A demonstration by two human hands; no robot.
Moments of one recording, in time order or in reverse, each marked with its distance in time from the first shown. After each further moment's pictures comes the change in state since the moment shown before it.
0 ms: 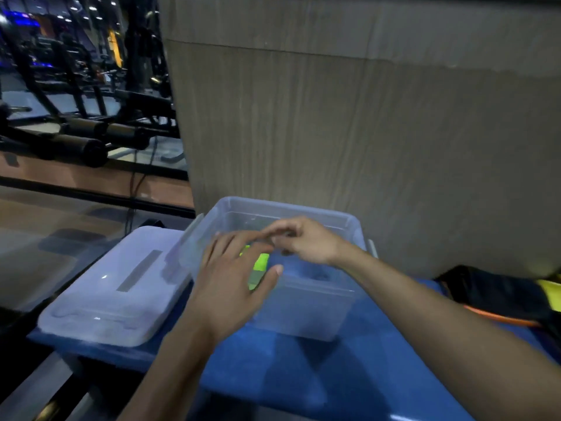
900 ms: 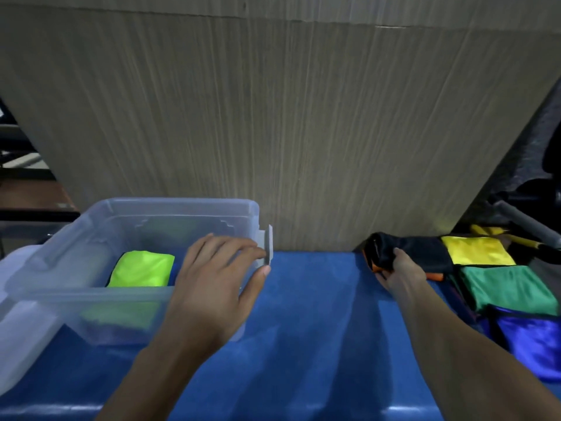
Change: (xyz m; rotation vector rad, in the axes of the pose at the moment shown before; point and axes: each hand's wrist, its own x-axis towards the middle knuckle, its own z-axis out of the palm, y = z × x) left_hand 0.039 0.127 0.085 0.082 -0.012 0.218; right_hand -0.209 0.288 -0.166 1.187 1.453 0.928
